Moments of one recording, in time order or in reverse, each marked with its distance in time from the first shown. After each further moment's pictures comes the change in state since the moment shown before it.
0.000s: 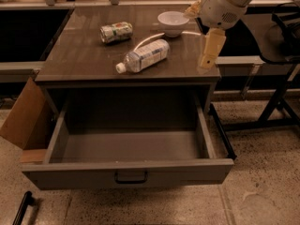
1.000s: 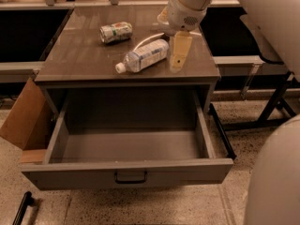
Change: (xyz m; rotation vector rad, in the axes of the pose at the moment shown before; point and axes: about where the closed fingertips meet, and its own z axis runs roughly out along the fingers) arm -0.045 -0.036 0.061 -0.032 0.054 -0.057
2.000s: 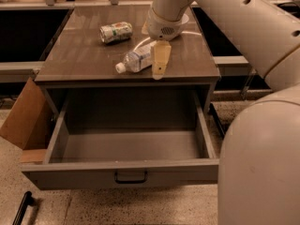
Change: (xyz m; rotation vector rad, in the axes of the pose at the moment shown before) arm -0.030 -0.008 0.054 -0.070 0.009 -0.006
